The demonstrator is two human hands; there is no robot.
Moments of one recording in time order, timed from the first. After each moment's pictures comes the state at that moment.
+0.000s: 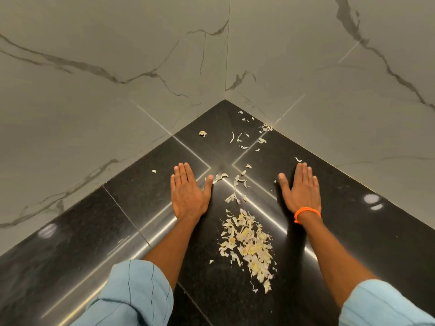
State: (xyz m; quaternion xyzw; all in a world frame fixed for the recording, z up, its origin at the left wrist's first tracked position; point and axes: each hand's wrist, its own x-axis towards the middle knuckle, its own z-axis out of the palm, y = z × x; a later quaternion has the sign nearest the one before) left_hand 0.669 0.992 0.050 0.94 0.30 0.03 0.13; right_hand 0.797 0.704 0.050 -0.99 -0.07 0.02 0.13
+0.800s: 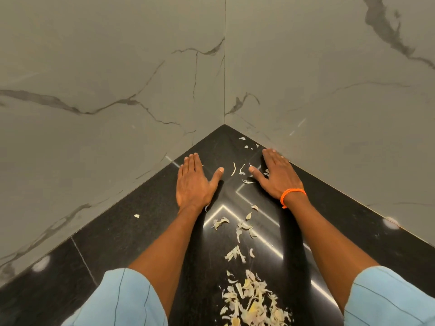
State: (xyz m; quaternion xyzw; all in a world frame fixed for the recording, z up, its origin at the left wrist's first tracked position) left_hand 0.828 1.043 0.045 0.96 0.24 0.06 0.14; right_hand 0.951 0.815 0.046 -0.95 -0.26 0.01 0.15
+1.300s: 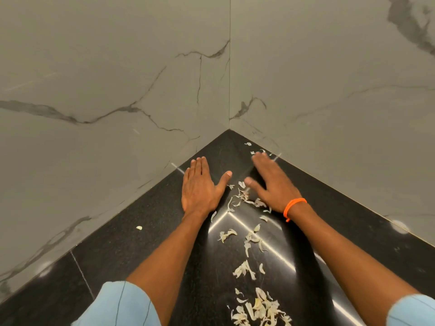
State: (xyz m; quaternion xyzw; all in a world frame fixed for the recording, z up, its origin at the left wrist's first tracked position) left_hand 0.843 1.049 0.048 0.96 0.22 0.08 0.16; right_hand 0.939 0.839 0.052 -0.90 -0.37 0.00 0.22
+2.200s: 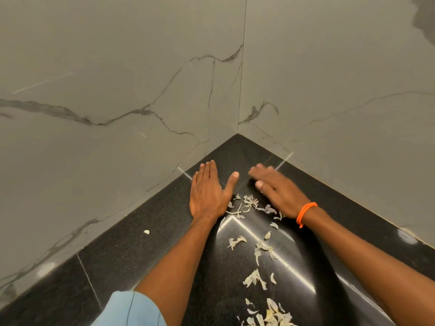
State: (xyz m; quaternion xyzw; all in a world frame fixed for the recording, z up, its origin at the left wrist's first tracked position) left_hand 0.840 1.047 0.051 0.95 0.22 0.09 0.19; right_hand 0.932 0.841 0.063 -0.86 -0.39 0.11 0.32
